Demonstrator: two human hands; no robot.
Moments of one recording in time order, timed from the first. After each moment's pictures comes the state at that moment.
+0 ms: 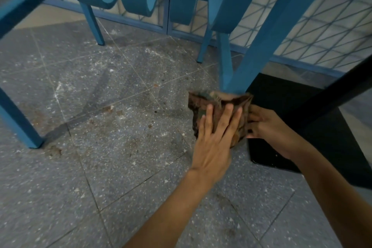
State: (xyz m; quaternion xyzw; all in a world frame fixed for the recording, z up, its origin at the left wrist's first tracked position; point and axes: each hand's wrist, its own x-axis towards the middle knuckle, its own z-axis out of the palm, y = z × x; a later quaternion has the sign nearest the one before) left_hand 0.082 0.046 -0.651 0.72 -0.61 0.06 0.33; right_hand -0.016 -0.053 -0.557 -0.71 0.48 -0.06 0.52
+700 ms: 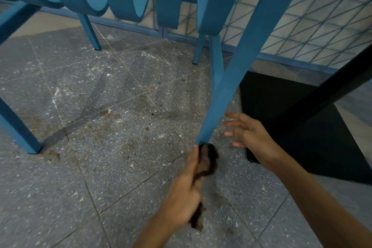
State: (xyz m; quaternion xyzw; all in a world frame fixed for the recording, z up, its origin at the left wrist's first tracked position) left_hand 0.087 0.137 -0.651 0.69 -0.41 -0.46 0.39; right_hand -0.017 -0.037 -0.586 -0.67 0.50 -0.11 0.54
